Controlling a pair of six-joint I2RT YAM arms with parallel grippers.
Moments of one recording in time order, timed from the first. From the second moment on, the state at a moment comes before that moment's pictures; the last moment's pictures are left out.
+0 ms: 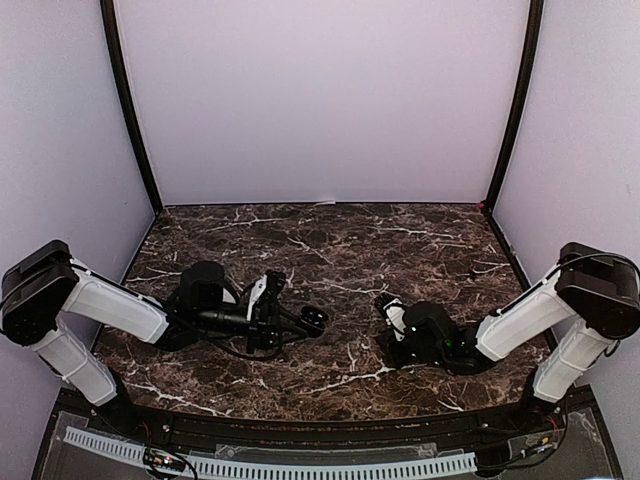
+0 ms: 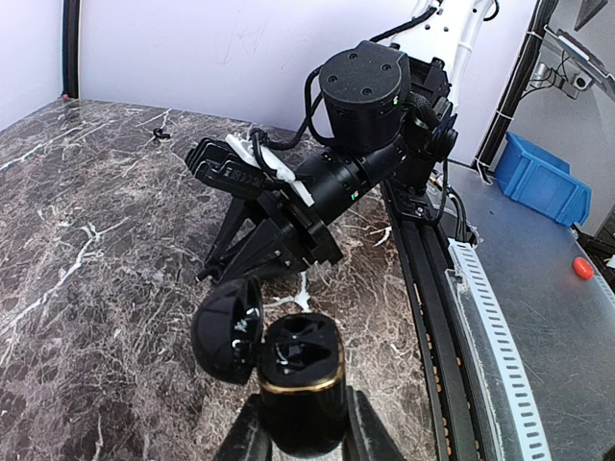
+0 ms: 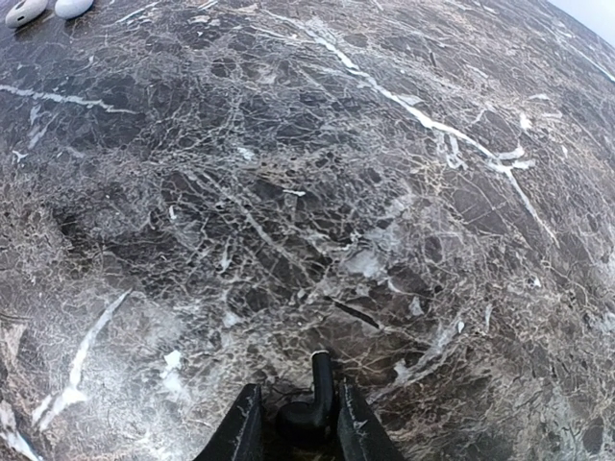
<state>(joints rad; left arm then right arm) -0.81 1.54 0.50 0.74 0.72 -0.03 1.01 1.60 0.41 0.48 0.27 0.19</state>
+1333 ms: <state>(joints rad) -0.81 1.53 0.47 0.79 0.72 0.00 1.11 1.20 0.41 0.30 0.11 0.06</state>
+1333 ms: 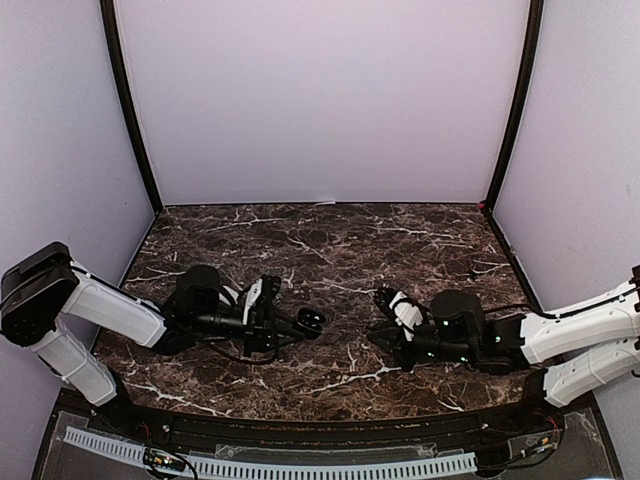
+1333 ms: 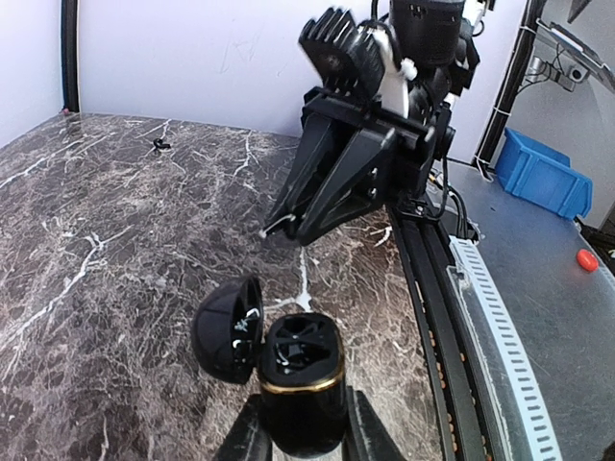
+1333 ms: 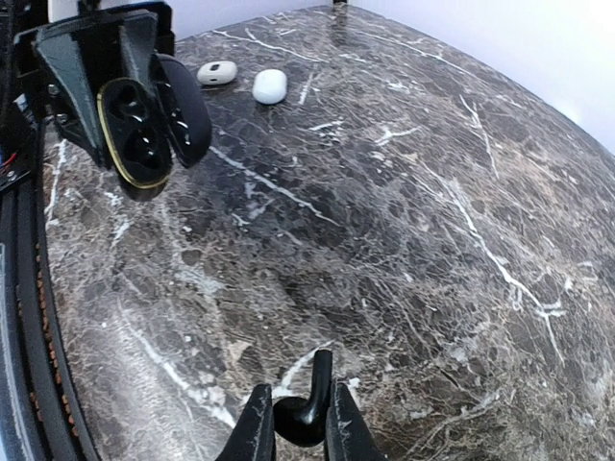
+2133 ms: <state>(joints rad) -0.85 1.55 0.21 1.24 0.66 0.32 1.18 1.28 0.65 0.10 -0.20 0.32</state>
